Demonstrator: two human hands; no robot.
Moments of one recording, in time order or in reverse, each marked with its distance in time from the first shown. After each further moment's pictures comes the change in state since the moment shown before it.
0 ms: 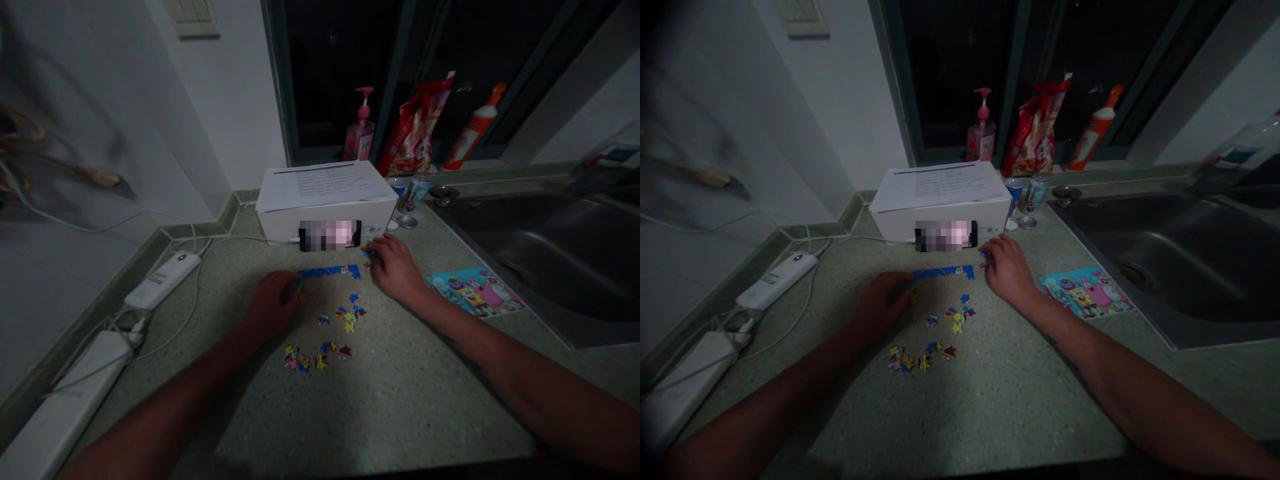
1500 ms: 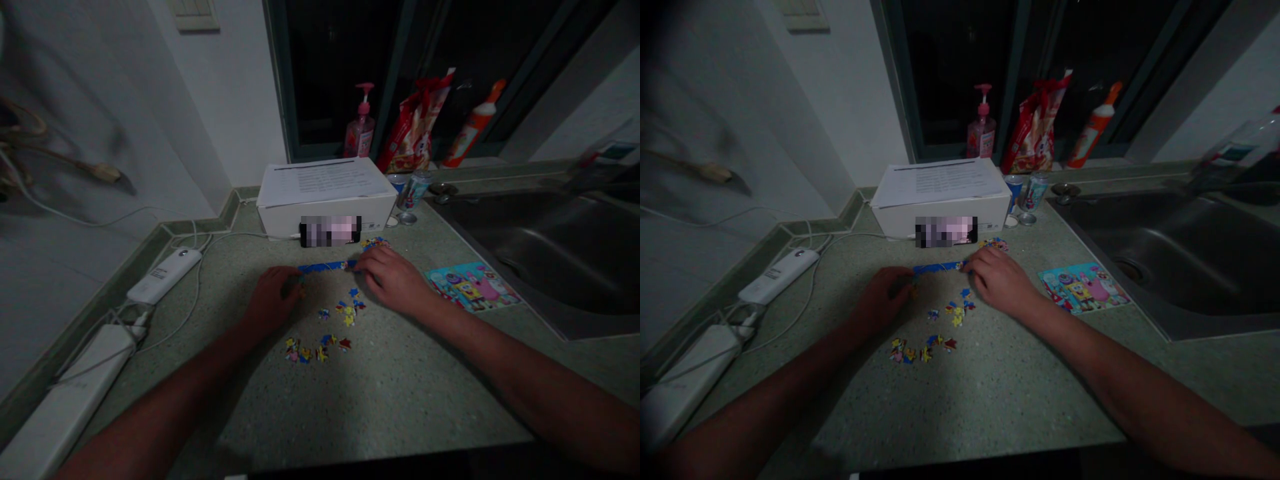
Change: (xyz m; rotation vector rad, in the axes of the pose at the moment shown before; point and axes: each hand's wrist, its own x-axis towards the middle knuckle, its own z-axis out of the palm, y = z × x) left_hand 0.002 0.005 -0.003 -0.056 0.021 -0.012; right_hand 0.000 -0.055 -0.047 0.068 -0.219 -0.261
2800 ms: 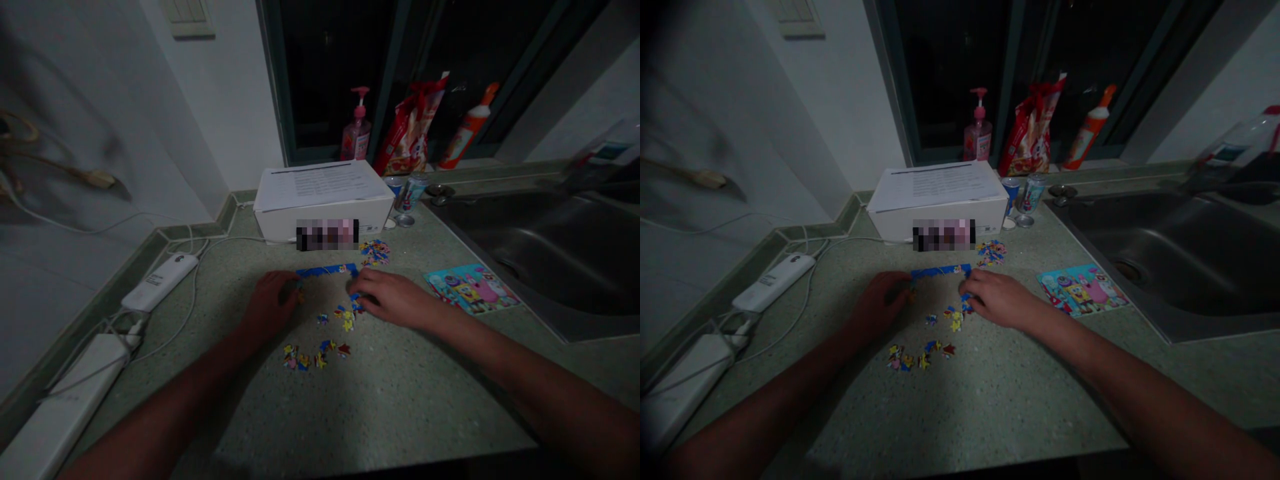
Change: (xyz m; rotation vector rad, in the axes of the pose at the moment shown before) left_hand -0.001 -0.004 0.002 0.029 -0.012 0.002; right_hand -0.013 -0.007 -0.005 0.094 -0.296 -0.017
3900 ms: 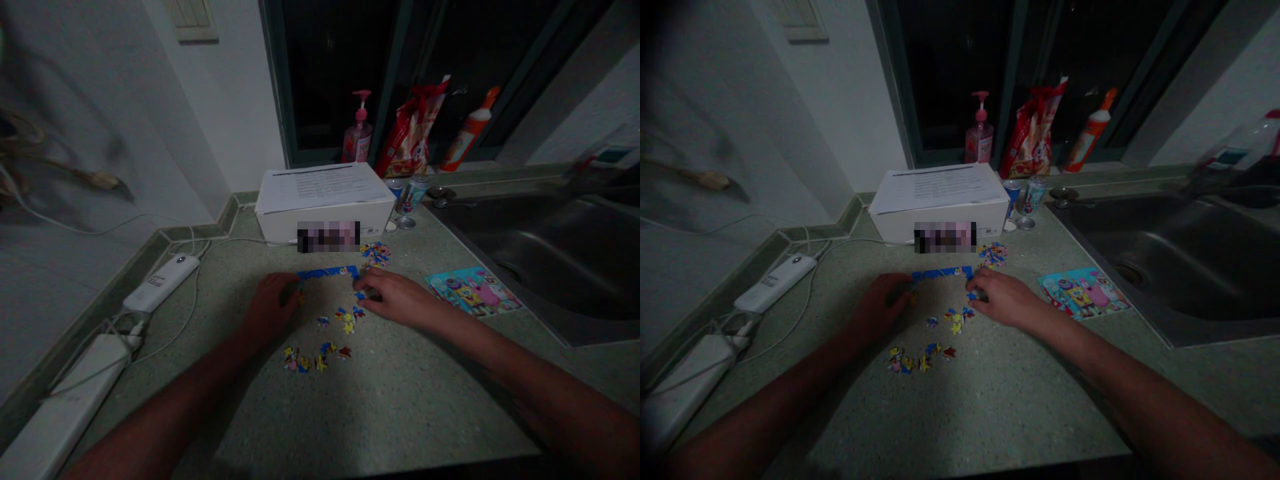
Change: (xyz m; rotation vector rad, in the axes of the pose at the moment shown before) left_hand 0.000 0.002 -0.001 0.010 -0.013 -0.003; right_hand -0.001 0.009 0.002 0.092 -0.071 0.239
